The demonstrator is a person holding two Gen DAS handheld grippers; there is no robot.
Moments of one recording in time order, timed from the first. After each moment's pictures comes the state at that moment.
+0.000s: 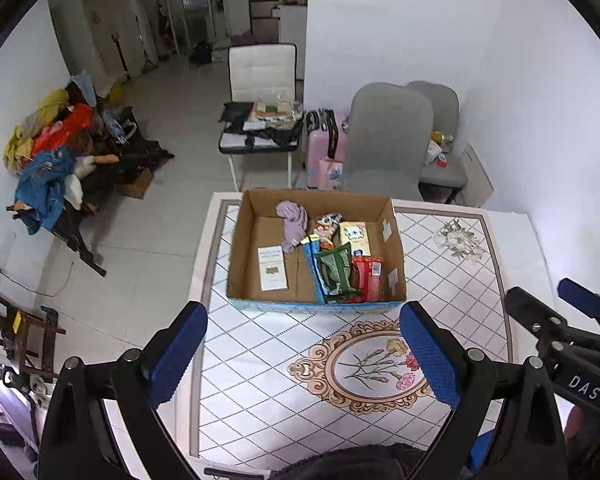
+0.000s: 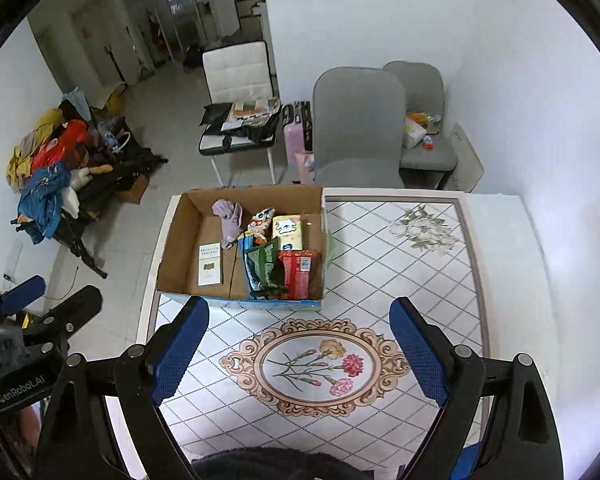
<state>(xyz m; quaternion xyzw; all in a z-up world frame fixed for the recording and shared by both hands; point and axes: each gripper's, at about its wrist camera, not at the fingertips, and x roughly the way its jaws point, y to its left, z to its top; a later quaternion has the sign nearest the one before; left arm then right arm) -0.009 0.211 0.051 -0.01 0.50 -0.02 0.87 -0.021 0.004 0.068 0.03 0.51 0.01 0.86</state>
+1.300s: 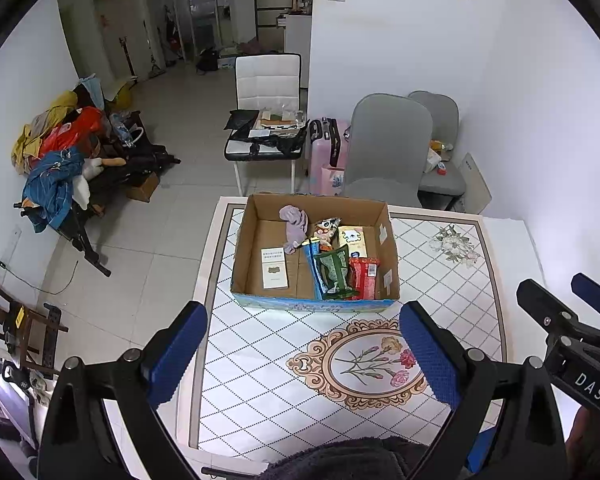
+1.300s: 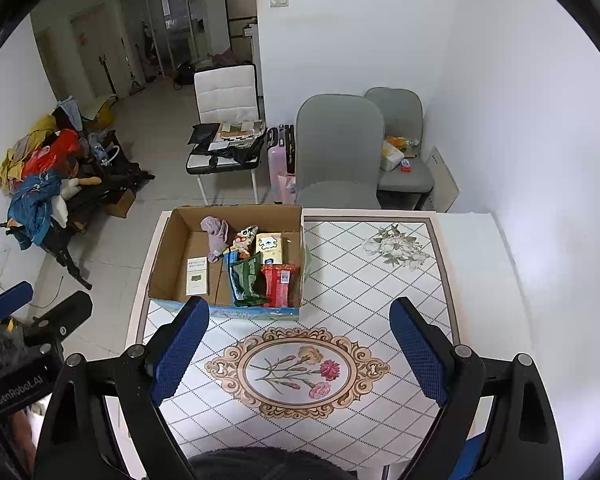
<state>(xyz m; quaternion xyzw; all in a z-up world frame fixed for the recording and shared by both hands) -0.033 0.203 0.071 -0.01 0.49 -0.01 0.87 -0.049 -0.004 0.107 0.01 0.48 -0.01 0.88</state>
